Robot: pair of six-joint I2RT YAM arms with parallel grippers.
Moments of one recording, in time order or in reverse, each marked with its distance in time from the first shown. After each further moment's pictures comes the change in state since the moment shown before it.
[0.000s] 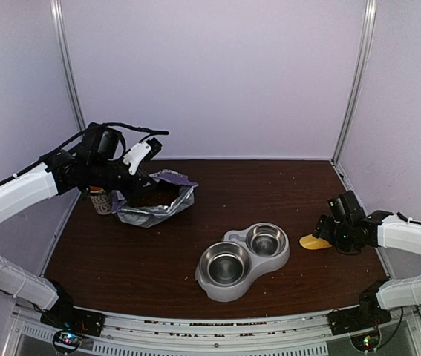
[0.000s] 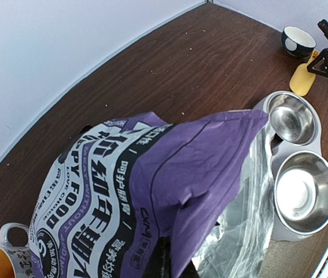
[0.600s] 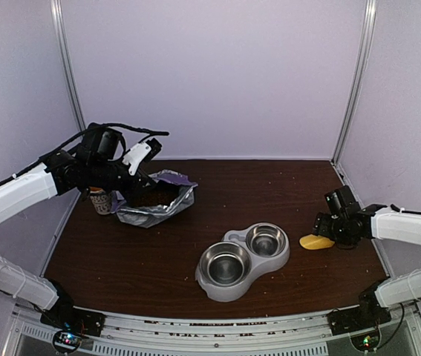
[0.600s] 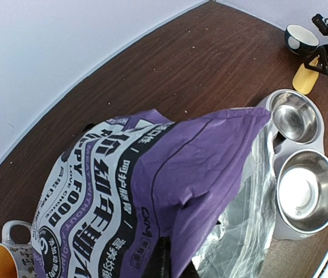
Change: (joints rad) left arm -0.009 -0.005 0.000 -0.010 -0.025 0.000; right arm -0.031 0.113 0.050 0.028 0.033 -0.139
